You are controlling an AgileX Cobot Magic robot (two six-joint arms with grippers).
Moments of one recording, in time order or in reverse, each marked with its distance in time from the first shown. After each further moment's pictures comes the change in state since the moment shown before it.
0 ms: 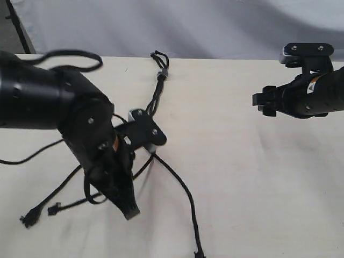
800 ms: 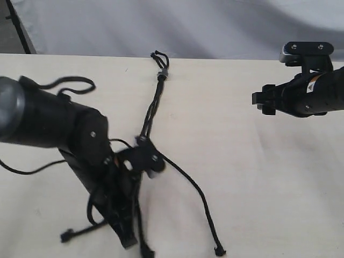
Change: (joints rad) left arm 0.012 0.138 0.093 -0.362 -0.135 0.460; right arm 0.000 0.000 0.000 0.000 -0.014 0.000
